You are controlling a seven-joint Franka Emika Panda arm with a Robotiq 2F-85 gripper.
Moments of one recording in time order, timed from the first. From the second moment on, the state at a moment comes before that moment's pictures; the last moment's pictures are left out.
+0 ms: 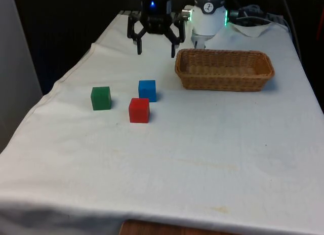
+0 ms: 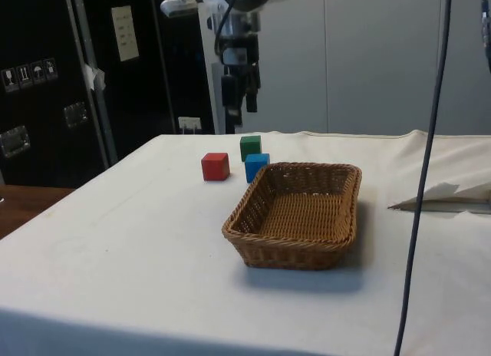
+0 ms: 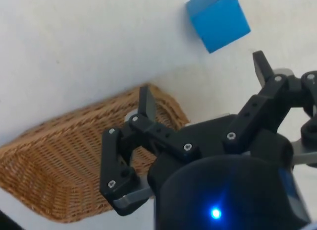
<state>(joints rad) 0.29 0.20 -0.51 -2.24 0.10 2.46 -0.27</state>
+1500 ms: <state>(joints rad) 0.27 0.46 -0.53 -2.24 0.34 2.68 -0.57</state>
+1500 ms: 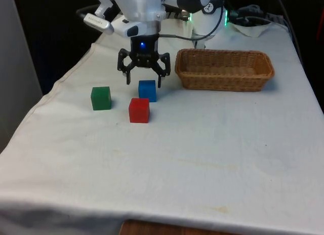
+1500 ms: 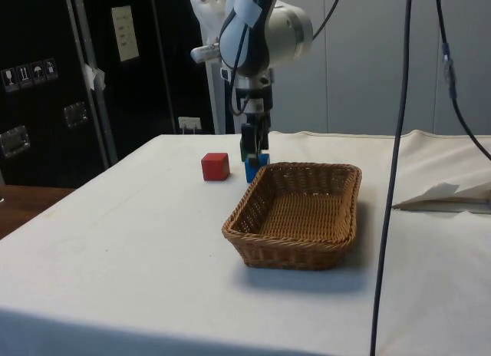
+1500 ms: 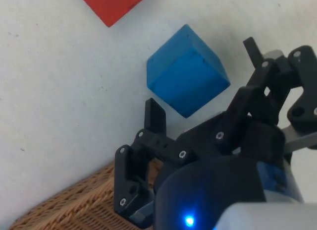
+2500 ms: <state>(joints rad) 0.27 0.49 -0.51 -2.24 0.35 2.69 -0.55</state>
